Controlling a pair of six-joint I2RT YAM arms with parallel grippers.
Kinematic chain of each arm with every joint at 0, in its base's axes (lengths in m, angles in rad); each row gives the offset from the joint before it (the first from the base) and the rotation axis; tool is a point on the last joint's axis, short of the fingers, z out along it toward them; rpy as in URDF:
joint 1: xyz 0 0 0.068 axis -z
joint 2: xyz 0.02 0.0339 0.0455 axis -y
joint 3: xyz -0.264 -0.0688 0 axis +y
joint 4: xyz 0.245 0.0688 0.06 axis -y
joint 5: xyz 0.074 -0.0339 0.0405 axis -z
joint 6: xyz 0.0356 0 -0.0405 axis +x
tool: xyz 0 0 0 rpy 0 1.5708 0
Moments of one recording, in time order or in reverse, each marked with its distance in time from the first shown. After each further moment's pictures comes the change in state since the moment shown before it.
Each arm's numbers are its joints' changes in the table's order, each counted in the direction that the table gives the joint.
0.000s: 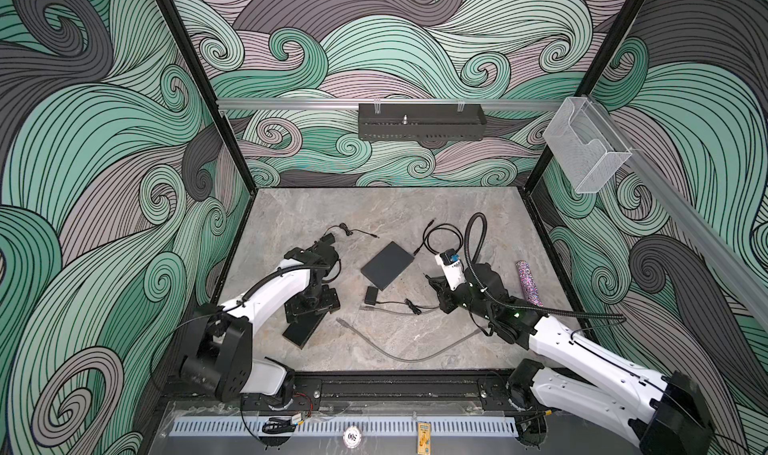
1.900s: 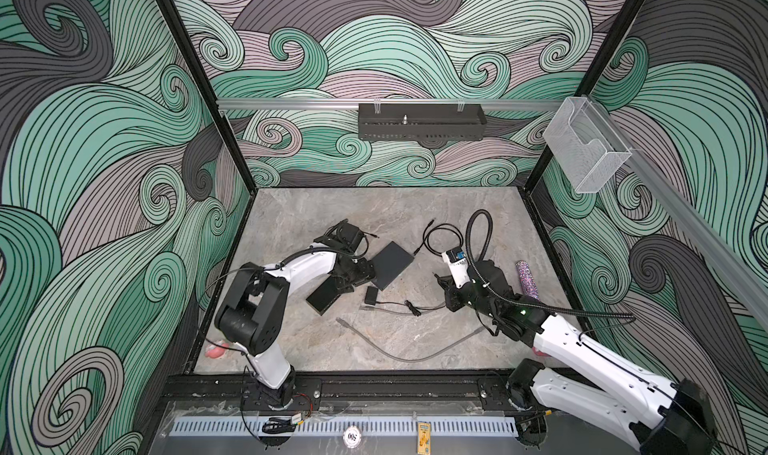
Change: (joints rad) left arm 0.087 -0.379 -0.229 0.497 0.341 0.017; right arm 0.027 0.024 -0.059 -0.175 0.067 0.018
